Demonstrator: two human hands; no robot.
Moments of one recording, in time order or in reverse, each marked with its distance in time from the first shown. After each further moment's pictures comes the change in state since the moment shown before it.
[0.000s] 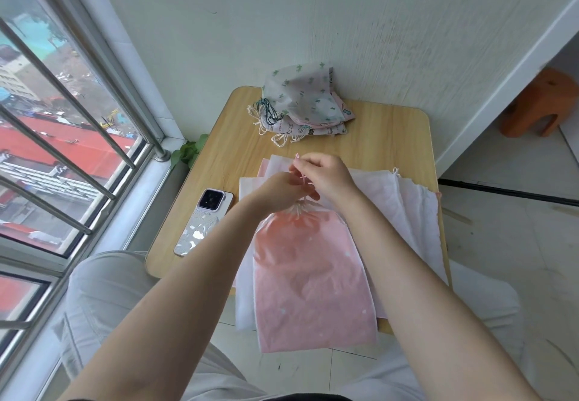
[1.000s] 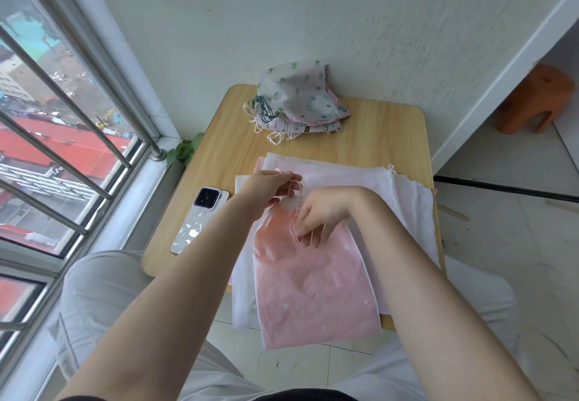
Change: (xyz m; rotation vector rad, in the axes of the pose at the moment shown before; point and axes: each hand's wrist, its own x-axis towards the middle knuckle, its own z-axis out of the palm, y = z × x) left_hand 0.008 -0.026 -0.007 -0.473 0.056 -0.156; right_hand -0.023 -0.012 -0.020 -0.589 -0.829 0.362
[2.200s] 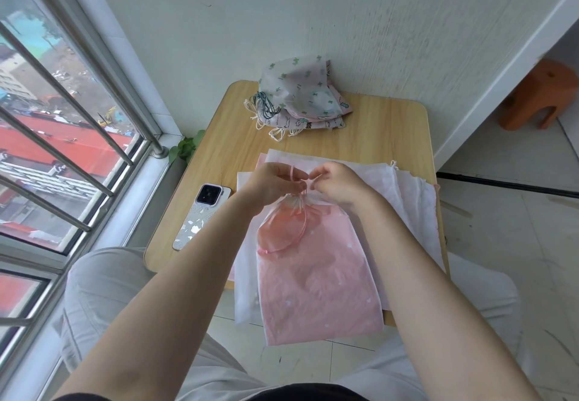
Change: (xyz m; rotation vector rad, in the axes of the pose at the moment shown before) left_hand -0.008 0.009 0.003 0.266 0.009 0.173; right_hand 0.029 0.029 -0.007 0.414 0.698 -0.077
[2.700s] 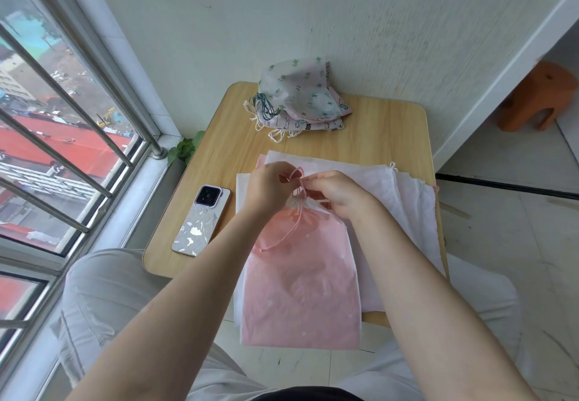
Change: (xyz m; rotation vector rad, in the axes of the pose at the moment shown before) left_hand -0.001 -0.011 0.017 0.332 0.370 0.266; right_hand 0.009 0.008 0.012 0.461 -0.135 0.116
